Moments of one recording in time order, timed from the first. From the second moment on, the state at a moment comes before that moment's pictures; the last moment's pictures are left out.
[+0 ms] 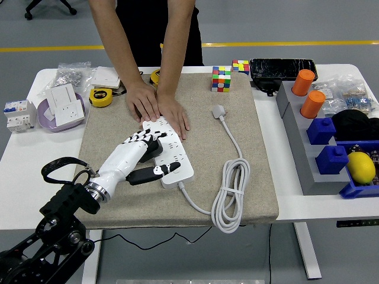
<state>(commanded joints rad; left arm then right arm) -0.10 0.19 -1.01 -1.54 2.15 0.08 0.17 0.10 -0.10 1.42 0.18 -1.42 0.00 -0.09</state>
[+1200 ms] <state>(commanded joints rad) -0.16 0.19 -0.95 -1.49 2.16 0.01 0.21 0.10 -0.10 1.42 0.18 -1.43 0.00 -0.09</state>
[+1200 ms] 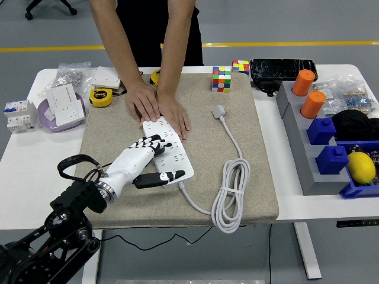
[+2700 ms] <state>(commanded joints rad) -0.18 0.22 -0.90 -1.70 2.18 -0.30 0.40 0.10 -0.10 1.41 0.18 -1.42 0.00 -0.10</state>
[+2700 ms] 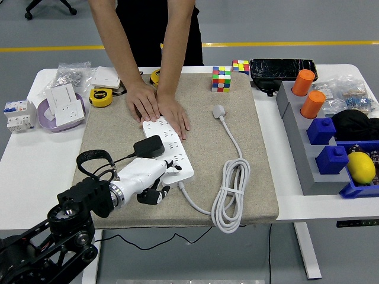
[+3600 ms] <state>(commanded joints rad) -0.19 0.21 -0.87 -1.60 2.22 -0.29 0.39 0.10 -0.10 1.41 0.18 -1.42 0.00 -0.10</state>
